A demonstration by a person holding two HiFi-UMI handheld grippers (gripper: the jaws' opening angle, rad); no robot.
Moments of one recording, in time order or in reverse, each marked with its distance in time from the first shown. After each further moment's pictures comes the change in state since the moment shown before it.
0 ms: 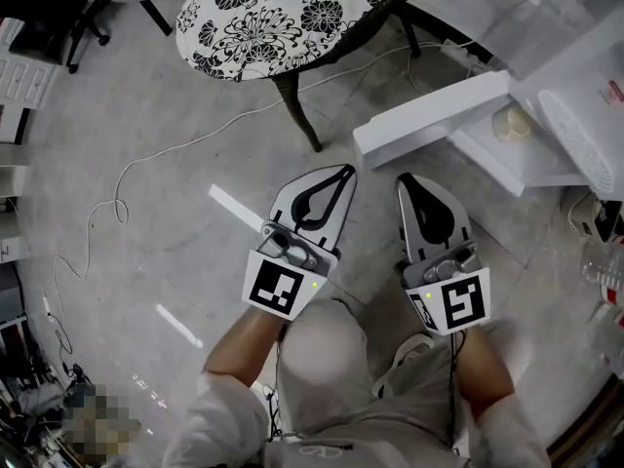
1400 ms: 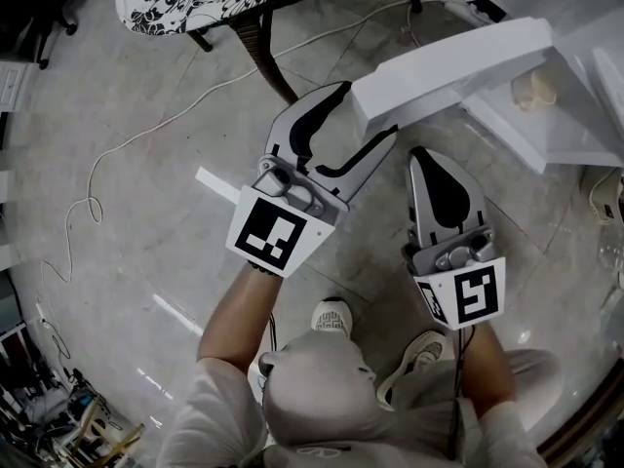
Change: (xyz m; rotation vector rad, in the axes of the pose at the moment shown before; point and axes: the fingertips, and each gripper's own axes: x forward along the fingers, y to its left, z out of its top) left arm 0.049 0.009 -0.090 -0.054 0.025 -0.141; right arm 0.004 -0.018 -0.096 -0.017 0.012 -0.072
